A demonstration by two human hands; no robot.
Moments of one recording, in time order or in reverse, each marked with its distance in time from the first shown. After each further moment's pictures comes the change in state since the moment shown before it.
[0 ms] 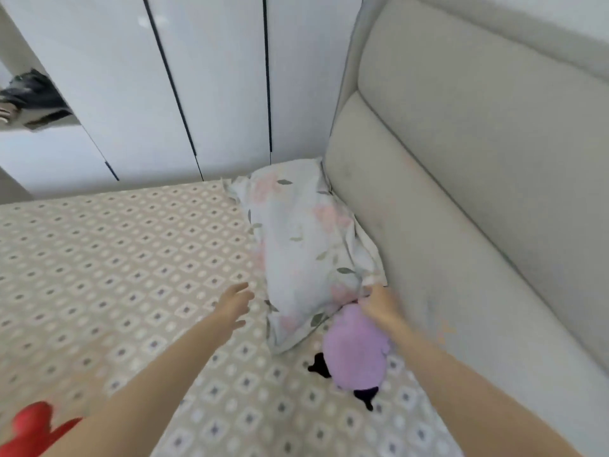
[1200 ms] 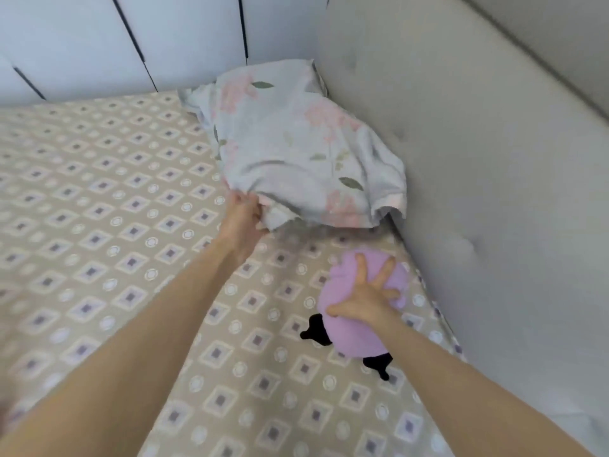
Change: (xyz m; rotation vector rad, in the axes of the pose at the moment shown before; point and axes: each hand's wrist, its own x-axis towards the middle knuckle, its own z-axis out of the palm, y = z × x) left_hand 0.159 -0.037 0.091 -0.405 -0.100 0.279; right_hand 0.069 0.080 0.147 -0.258 -0.248 0.131
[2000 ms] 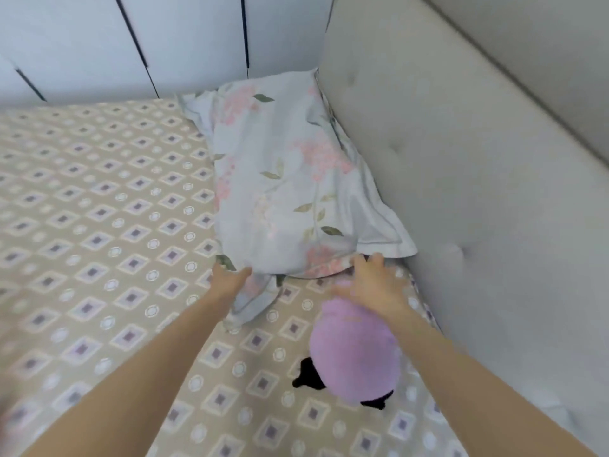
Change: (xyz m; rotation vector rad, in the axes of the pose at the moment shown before) left_hand -0.016 -0.076 -0.066 0.438 0.268 -0.288; right_hand -0.032 -0.016 -0.039 -0.105 0.174 -0.152
